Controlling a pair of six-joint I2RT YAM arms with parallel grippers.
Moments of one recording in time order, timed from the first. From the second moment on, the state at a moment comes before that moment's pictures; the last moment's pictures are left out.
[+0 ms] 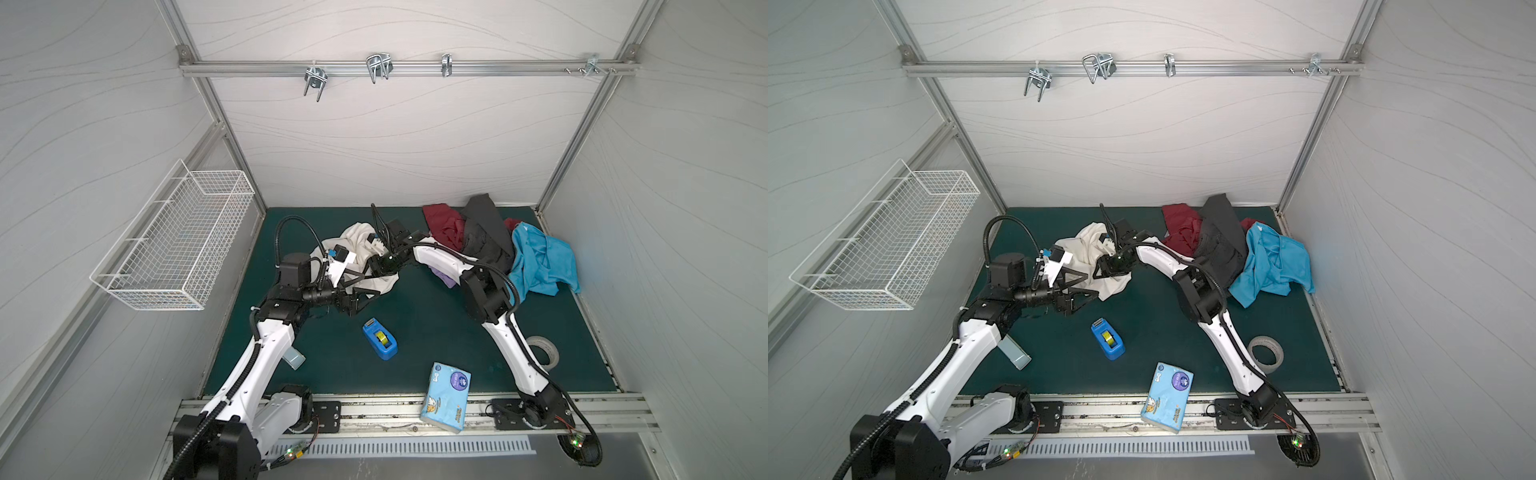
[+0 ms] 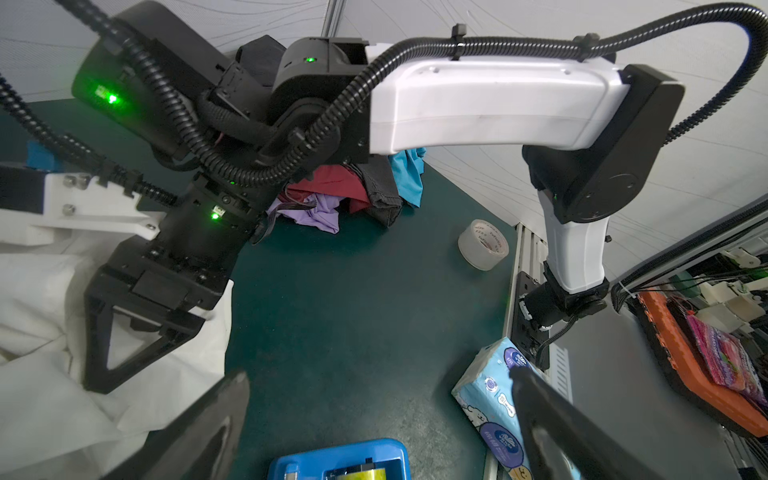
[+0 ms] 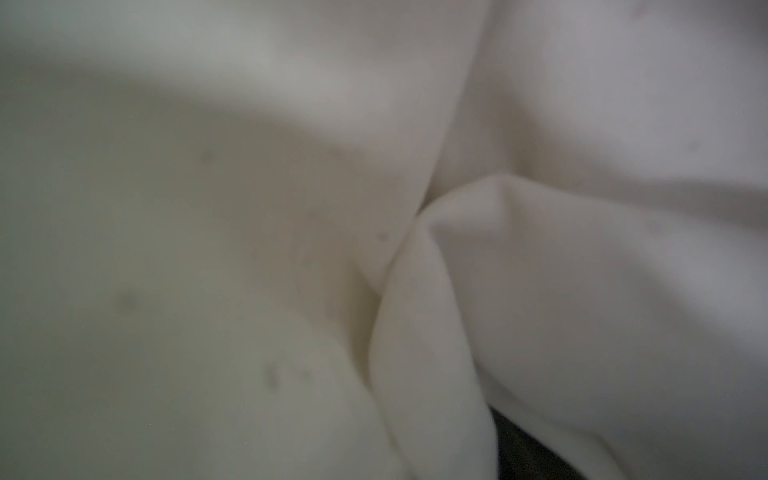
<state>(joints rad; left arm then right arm) -0.10 1.01 0.72 -0.27 1.01 0.05 0.74 2.53 2.18 -0.71 -0.61 0.26</state>
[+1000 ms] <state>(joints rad) -0.10 0.96 0.70 -0.22 0.96 0.02 0.76 2.75 2.37 -0.22 -0.87 0.51</state>
